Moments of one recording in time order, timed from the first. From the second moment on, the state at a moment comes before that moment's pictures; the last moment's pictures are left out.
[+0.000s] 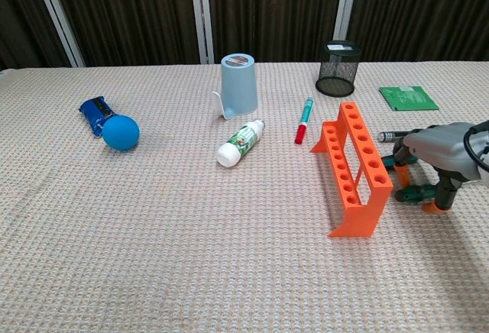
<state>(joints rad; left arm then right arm) -0.11 -1.03 0.03 -1.83 1.60 1.44 0.05 0.72 -1.54 0.08 -1.62 -0.63 1.14 -0.88</state>
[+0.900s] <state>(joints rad) -0.11 -1.03 0.02 -1.83 1.59 1.44 0.05 0.68 -1.46 0.14 -1.66 -0.67 1.11 -0.67</state>
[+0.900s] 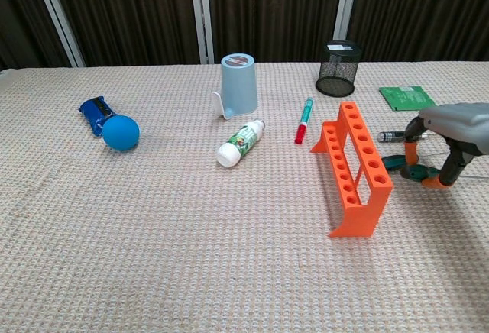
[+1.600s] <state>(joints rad) -0.12 -1.02 0.04 -1.89 1.63 1.43 0.10 0.42 -1.10 0.52 -1.82 -0.96 0.60 0.58</state>
